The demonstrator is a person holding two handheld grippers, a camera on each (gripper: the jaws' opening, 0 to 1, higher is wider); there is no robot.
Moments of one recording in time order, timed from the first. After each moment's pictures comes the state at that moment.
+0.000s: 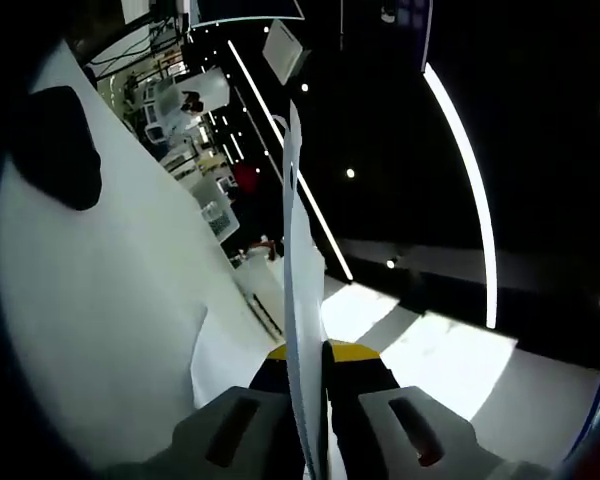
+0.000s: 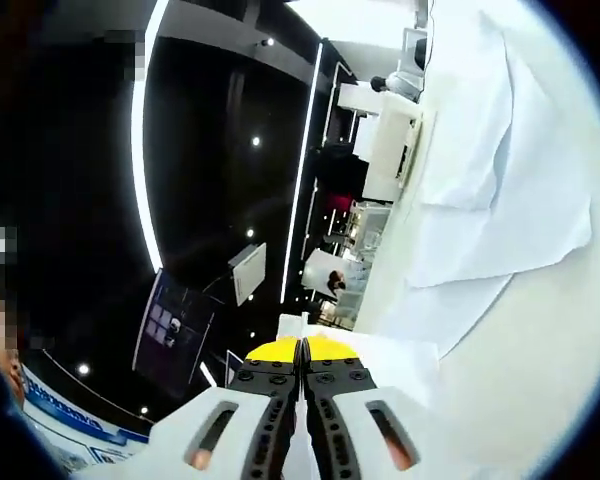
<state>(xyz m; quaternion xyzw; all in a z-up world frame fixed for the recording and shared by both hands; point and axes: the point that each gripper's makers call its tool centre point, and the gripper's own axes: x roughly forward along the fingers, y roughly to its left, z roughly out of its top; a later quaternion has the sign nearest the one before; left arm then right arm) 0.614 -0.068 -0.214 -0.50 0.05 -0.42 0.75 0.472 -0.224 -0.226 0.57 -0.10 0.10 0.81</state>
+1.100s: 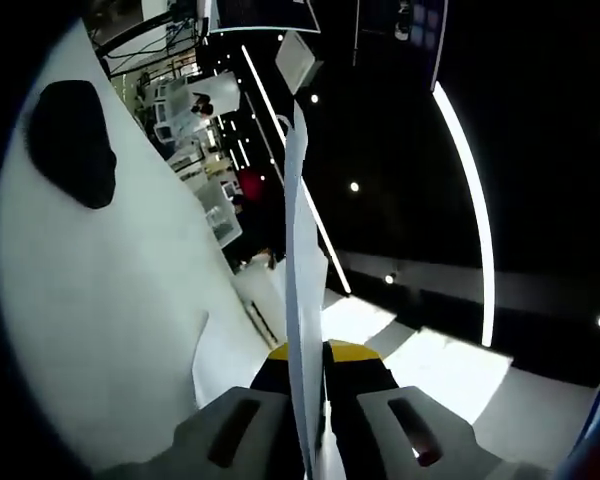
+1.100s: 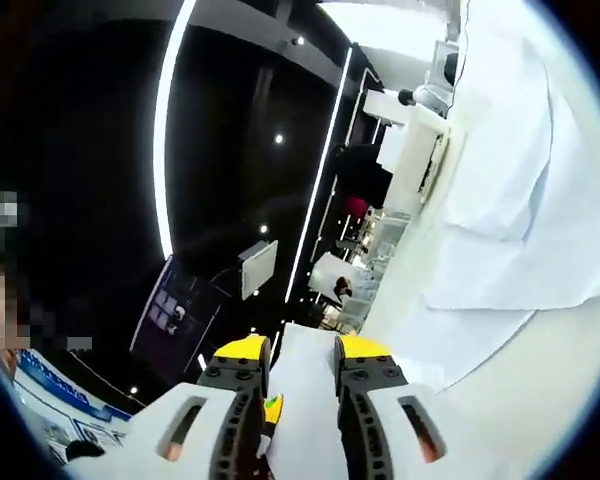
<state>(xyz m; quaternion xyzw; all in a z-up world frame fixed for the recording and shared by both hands) 0.618 -0.057 -0.215 -0.54 0.04 -0.40 0.74 0.471 -0.226 -0.205 0.51 -0.13 0.11 0.85</state>
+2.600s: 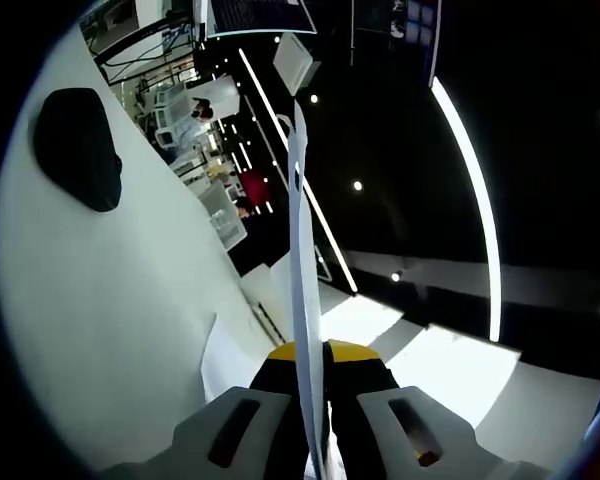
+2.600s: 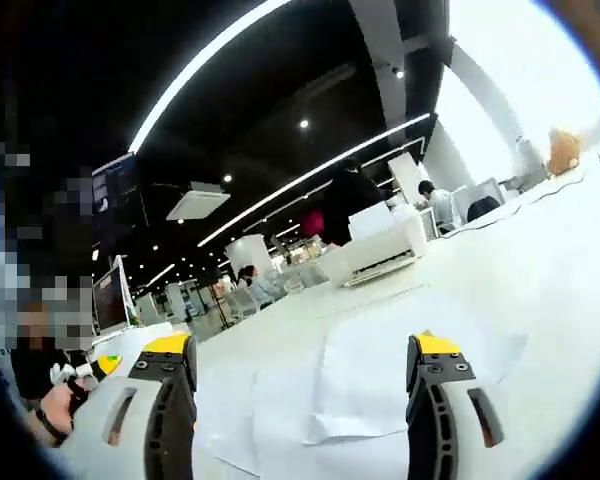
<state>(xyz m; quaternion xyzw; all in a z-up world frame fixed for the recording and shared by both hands) 0.613 -0.056 -0.219 -0.52 0.04 -0.39 0.75 0.454 -0.381 -0.219 0.17 -0.03 -0.07 0.98</state>
